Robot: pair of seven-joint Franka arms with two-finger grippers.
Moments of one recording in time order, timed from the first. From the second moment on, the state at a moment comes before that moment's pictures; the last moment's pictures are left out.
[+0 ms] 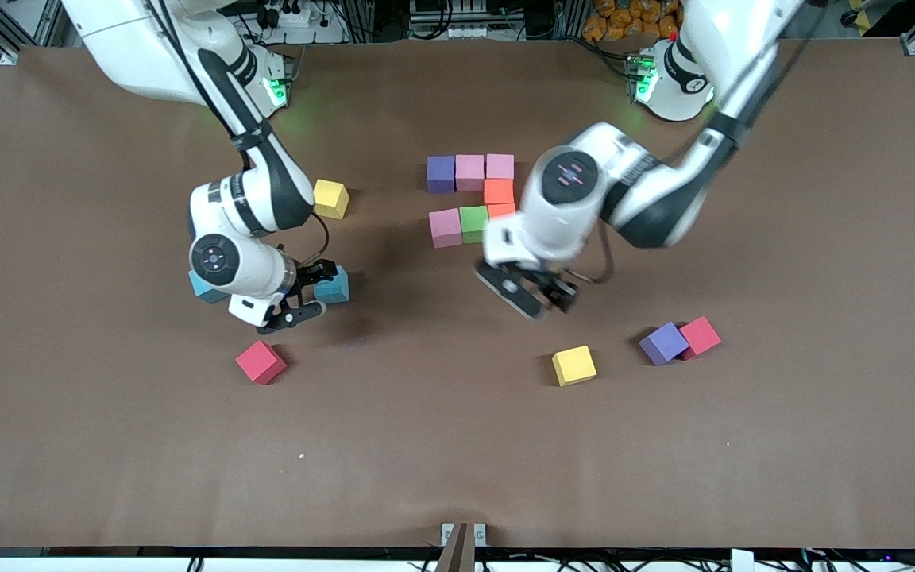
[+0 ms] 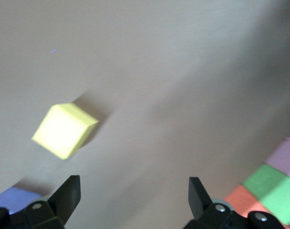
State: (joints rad) left arm -0.15 0.54 -0.50 -1.59 0.29 2.10 -0.06; right arm 0.33 0.43 0.05 -1.98 0.15 2.23 -0.02
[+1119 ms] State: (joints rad) left arm -0.09 0.64 -0.39 -1.54 0.29 2.17 -0.72; right arm 0.37 0.43 0.04 -2.08 0.15 2.39 0.03
